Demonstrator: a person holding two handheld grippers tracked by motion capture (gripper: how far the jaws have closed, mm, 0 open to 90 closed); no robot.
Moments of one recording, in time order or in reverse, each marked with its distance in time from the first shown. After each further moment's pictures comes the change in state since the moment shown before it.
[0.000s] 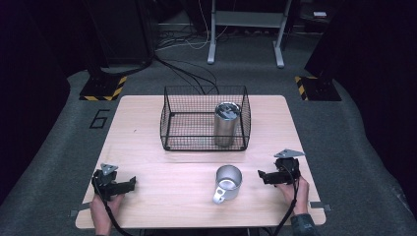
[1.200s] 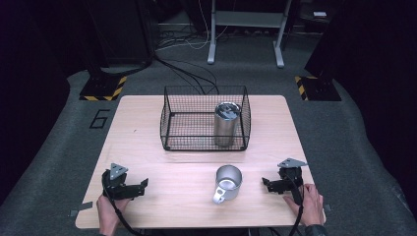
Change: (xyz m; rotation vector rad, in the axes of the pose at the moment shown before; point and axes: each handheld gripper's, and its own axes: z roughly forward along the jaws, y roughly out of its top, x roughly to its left) left arm -0.051 0.018 -0.038 -0.082 -0.172 0.091; right arm -0.016 -0.040 0.017 -0.006 -0.010 -0.023
